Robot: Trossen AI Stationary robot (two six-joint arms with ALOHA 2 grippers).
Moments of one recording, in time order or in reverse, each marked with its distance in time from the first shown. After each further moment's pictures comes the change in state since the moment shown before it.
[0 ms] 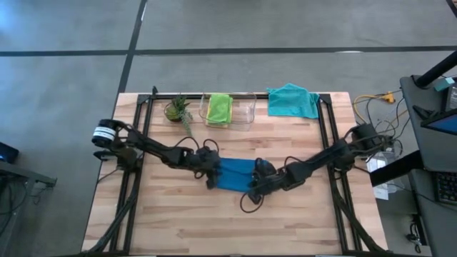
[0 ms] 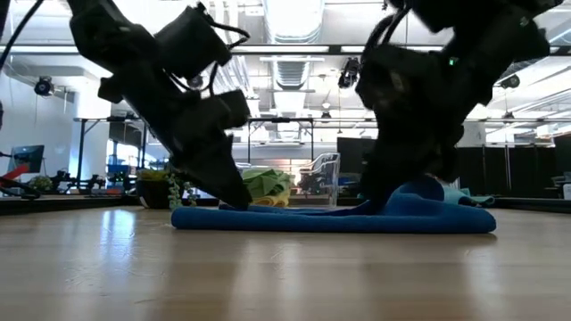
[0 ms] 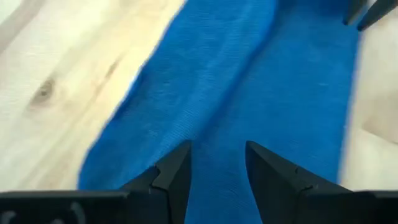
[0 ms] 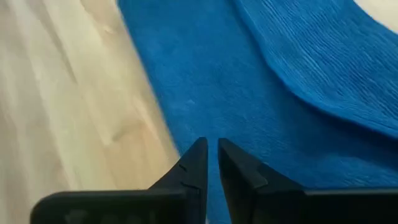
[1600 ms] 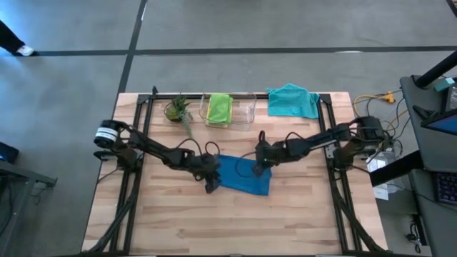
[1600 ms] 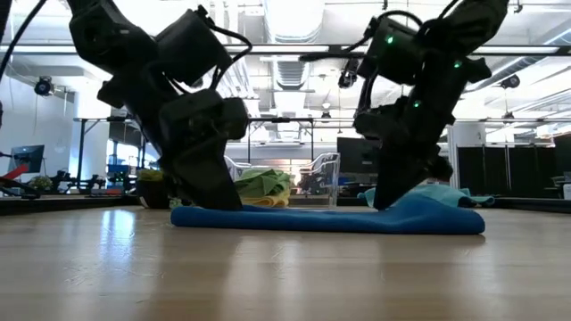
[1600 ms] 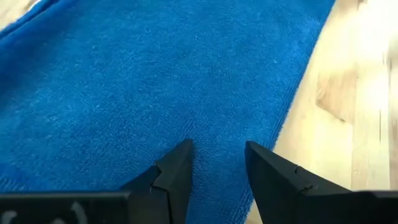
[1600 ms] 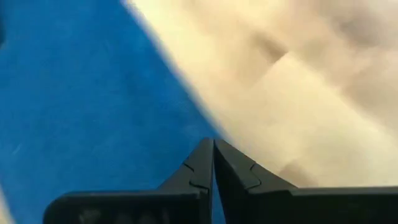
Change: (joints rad) left arm -0.019 0.032 0.005 -0.010 0.171 -0.133; right arm -0.326 -0.077 -0.045 -0.232 -0.141 -0.127
